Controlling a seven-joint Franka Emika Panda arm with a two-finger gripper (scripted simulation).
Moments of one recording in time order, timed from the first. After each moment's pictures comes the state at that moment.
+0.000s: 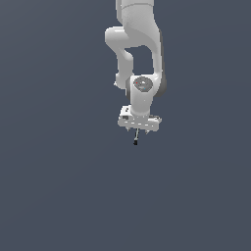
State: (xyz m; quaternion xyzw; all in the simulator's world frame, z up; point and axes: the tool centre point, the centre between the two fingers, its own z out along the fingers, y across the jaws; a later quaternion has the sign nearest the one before) arm -0.097 0.064 0.060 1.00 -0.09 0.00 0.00
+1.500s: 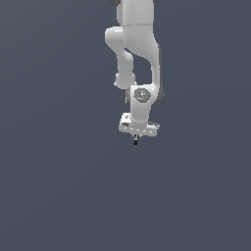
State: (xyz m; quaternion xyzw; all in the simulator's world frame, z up) arm -0.099 0.064 0.010 1.00 -0.10 0.00 0.00
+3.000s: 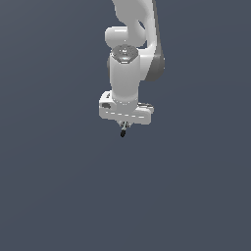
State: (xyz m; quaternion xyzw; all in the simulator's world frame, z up) arm -0.036 -0.002 0.186 1.00 -0.10 0.00 0.00
